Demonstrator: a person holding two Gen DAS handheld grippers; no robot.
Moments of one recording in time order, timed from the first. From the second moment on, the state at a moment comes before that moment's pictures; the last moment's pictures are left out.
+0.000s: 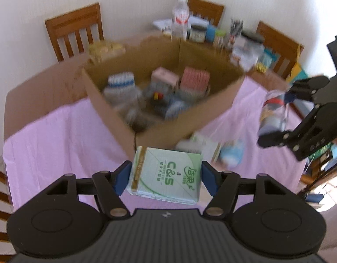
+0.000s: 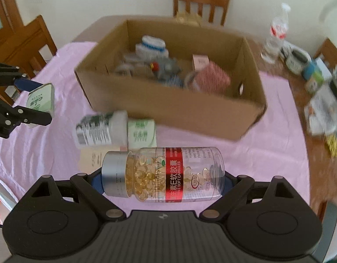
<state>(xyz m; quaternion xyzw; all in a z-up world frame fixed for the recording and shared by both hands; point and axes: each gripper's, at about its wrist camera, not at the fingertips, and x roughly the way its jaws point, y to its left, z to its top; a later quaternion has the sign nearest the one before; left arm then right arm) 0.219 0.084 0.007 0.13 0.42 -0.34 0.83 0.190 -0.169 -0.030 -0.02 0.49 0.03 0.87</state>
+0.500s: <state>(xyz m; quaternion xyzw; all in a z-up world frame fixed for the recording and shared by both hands) 0.305 0.014 0.047 0.10 0.38 -0.31 0.87 0.245 -0.198 0.016 -0.06 0.42 0.07 0.90</state>
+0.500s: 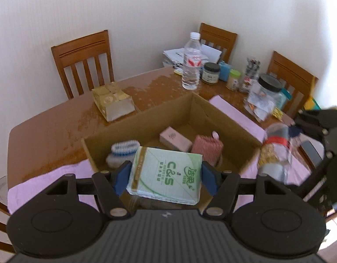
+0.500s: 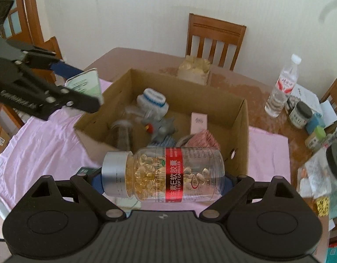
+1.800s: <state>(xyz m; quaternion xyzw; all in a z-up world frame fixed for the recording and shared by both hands) 0.290 -0.029 0.024 0.06 0.39 -0.16 0.91 0.242 -0.263 -0.007 -0.02 0.40 0.09 0.91</state>
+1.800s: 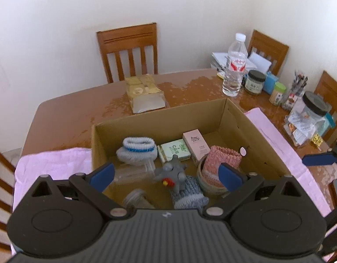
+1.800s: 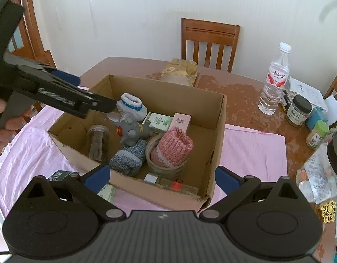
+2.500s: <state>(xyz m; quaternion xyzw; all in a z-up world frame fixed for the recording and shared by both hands) 0.200 0.014 -0.039 0.01 0.42 -0.11 0.90 0.187 -0.214 -0.086 0.02 0.44 0.09 0.89</state>
